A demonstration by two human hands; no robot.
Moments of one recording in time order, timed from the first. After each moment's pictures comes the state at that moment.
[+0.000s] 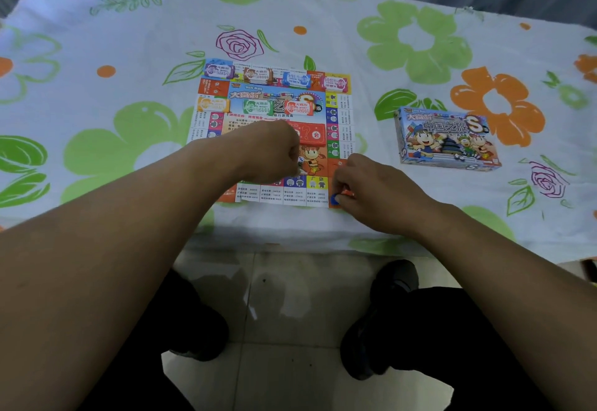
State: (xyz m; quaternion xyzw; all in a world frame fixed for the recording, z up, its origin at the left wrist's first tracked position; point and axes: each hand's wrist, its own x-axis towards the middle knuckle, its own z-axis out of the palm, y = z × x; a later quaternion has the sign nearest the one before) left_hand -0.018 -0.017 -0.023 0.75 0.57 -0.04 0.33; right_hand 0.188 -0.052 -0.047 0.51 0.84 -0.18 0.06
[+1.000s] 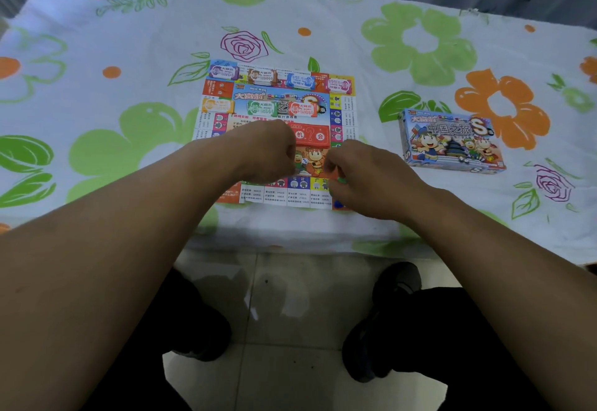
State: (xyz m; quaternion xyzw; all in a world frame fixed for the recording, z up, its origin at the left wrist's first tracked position) left_hand -0.025 -0.018 -0.020 0.73 0.59 -0.04 0.34; right_hand 0.169 -0.037 -0.036 0.51 0.85 -0.15 0.04
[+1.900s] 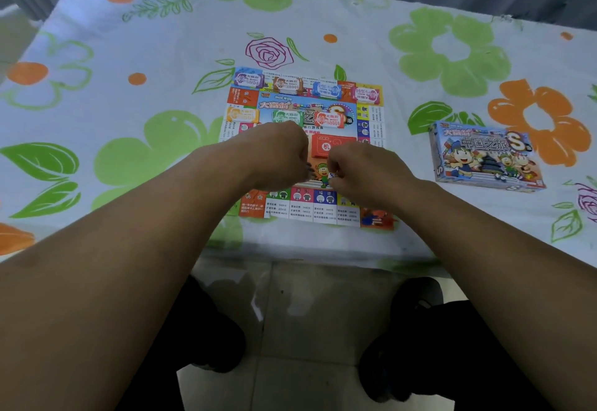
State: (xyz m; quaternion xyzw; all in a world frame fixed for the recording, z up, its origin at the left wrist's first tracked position) left_hand -0.049 -0.012 -0.011 0.71 0.61 -0.02 0.34; right_hand 0.126 0.005 -0.064 0.52 0.84 -0.12 0.07
